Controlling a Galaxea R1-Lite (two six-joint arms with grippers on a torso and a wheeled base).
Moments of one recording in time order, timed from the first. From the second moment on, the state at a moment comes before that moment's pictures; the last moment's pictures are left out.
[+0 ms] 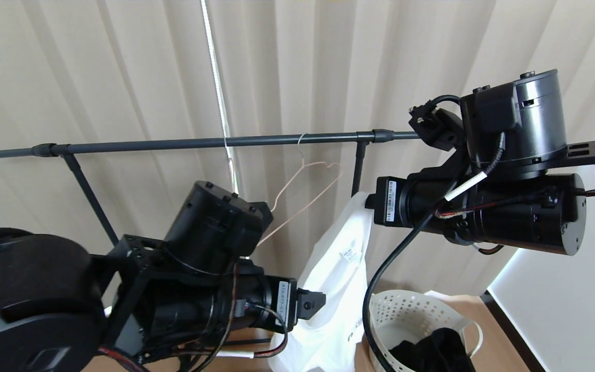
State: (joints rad) left arm -0.84 1.67 -0.97 0.03 0.07 -0.48; right arm 0.75 1.65 -1.21 0.05 -0.20 0.53
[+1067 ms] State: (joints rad) left arm -0.83 1.88 -1.02 0.03 0.23 -0.57; right arm 0.79 1.50 -1.11 0.06 -0.24 0.40
